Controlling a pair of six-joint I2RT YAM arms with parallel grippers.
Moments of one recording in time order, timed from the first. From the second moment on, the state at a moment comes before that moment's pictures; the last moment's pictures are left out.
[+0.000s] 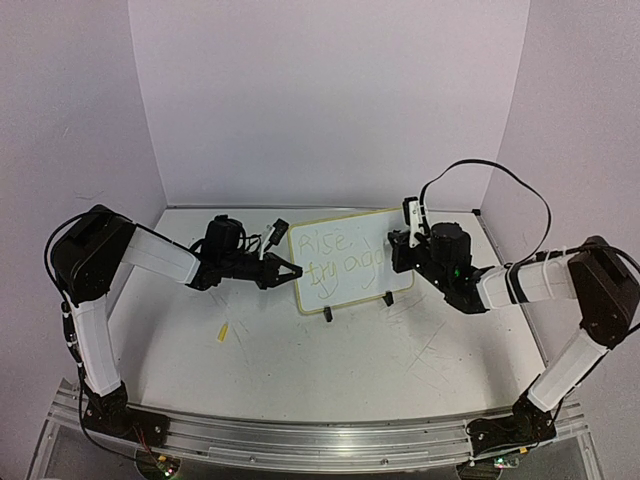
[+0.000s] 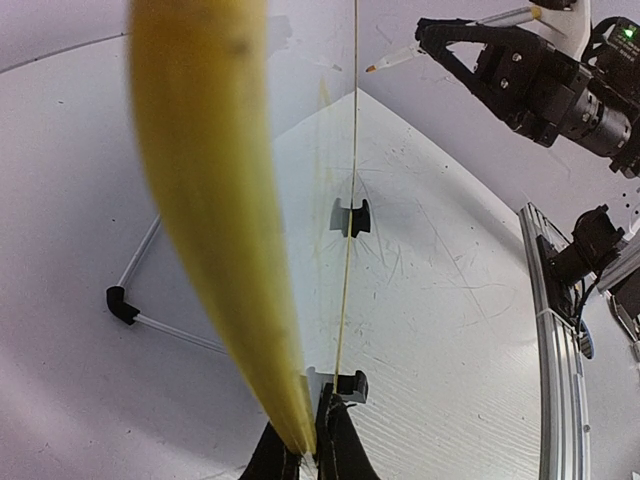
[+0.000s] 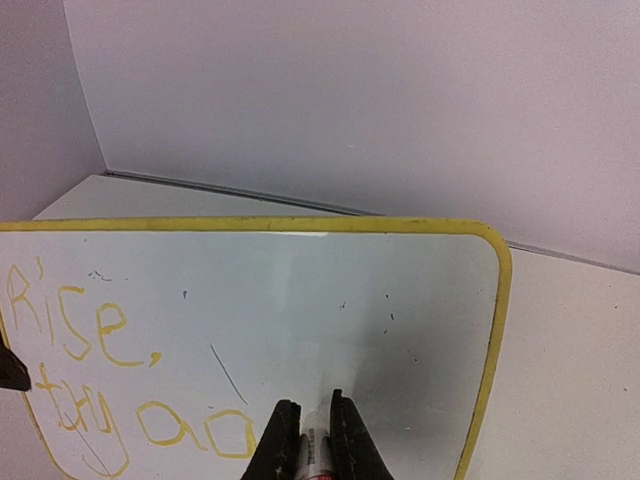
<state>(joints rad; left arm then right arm) -0.56 1.93 1.00 0.48 0.73 -0.15 0.61 1.61 0.77 0.64 0.20 0.08</state>
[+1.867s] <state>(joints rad) -0.56 1.93 1.01 0.47 0.73 -0.14 0.61 1.64 0.75 0.65 0.24 0.10</state>
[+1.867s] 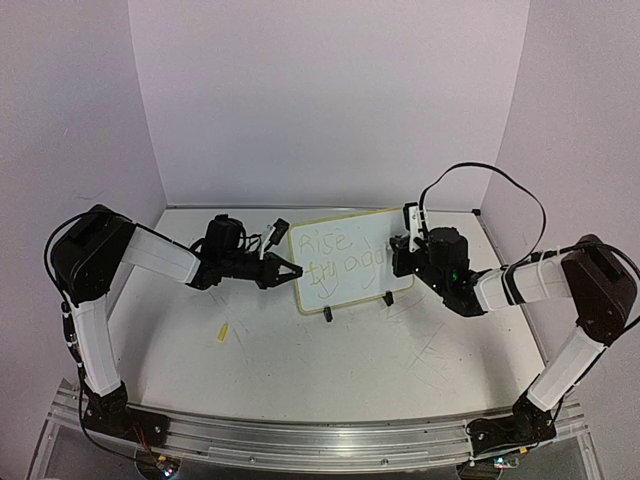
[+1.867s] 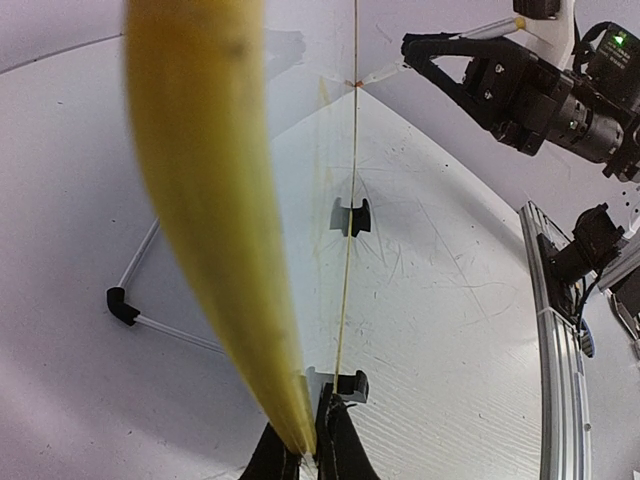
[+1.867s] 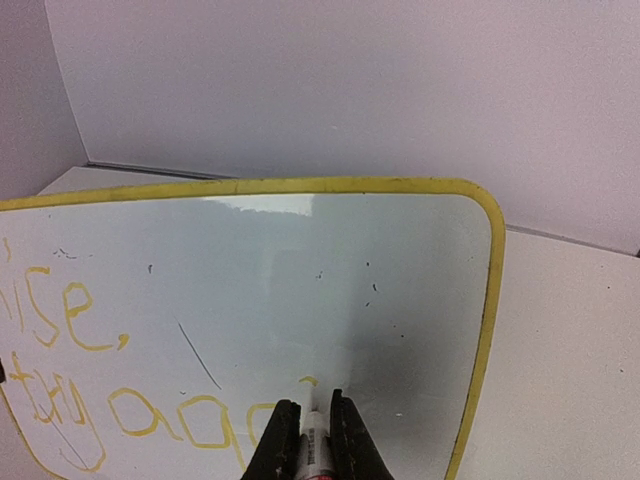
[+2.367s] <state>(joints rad) -0.56 1.93 1.01 0.46 0.73 -0.14 0.61 1.66 0.76 0.66 0.24 0.10</state>
